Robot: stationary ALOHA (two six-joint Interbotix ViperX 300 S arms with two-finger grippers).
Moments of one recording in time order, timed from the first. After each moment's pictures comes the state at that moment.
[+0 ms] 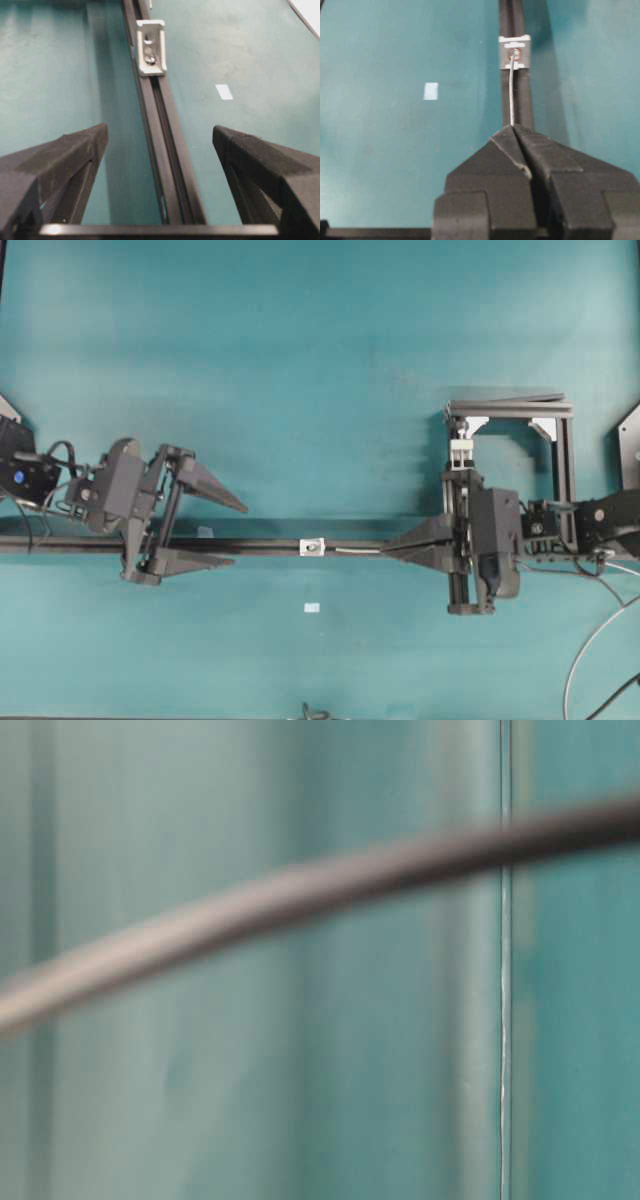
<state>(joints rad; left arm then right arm) -0.30 0.20 1.13 -0.06 -1.08 -0.09 0.46 0.08 0.98 0.54 -0.73 0.03</state>
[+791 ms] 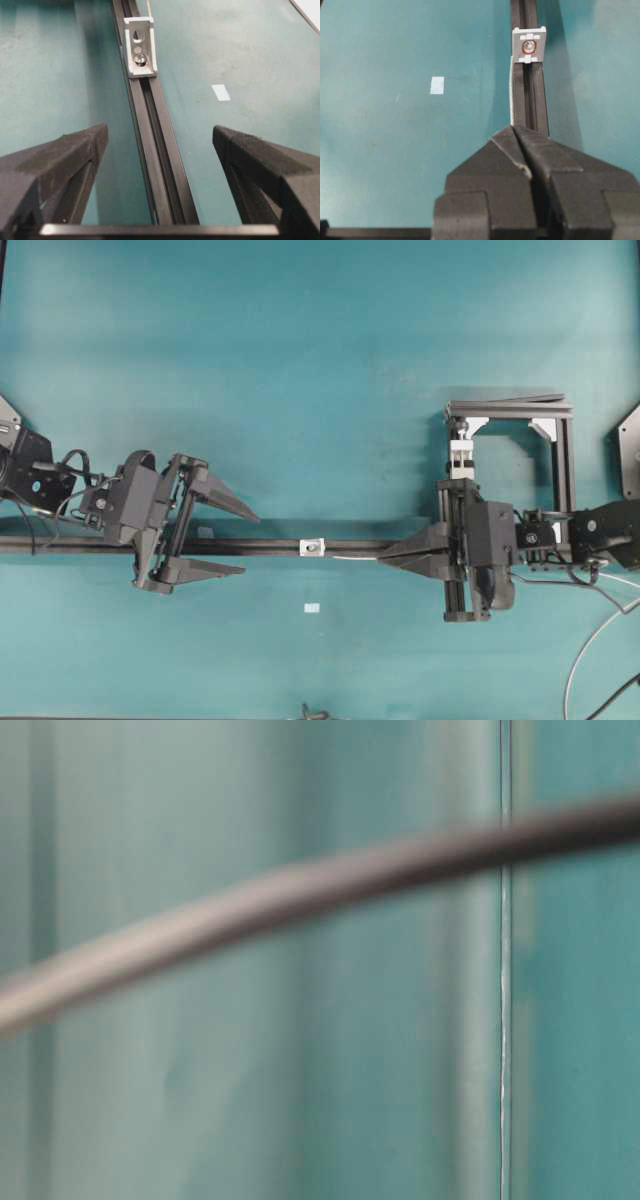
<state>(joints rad) -0.31 0.25 1.08 -0.06 -1.09 -0.08 0.48 0.14 0.97 0.57 -0.76 0.01</state>
